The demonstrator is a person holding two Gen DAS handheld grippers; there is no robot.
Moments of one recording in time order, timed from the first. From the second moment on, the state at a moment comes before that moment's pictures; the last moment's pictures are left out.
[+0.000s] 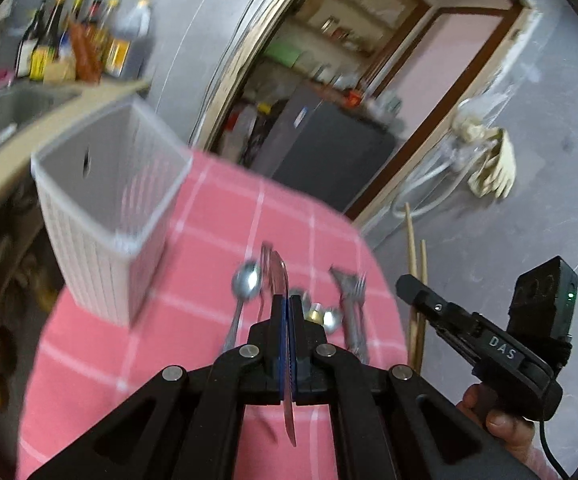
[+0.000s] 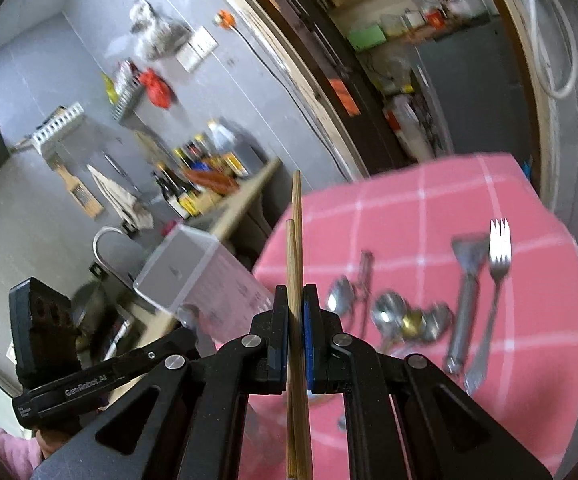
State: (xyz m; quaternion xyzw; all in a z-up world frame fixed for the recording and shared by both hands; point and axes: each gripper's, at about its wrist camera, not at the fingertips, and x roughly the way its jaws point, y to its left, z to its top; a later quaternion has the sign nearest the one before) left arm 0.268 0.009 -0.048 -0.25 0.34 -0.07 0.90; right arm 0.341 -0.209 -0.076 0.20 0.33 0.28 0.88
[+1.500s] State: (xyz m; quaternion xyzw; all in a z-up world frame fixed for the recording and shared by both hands) left arm 0.351 0.139 -0.007 -0.14 0.24 -0.06 0.96; right arm 0.459 -0.039 -0.056 0.26 0.14 0.34 0.89
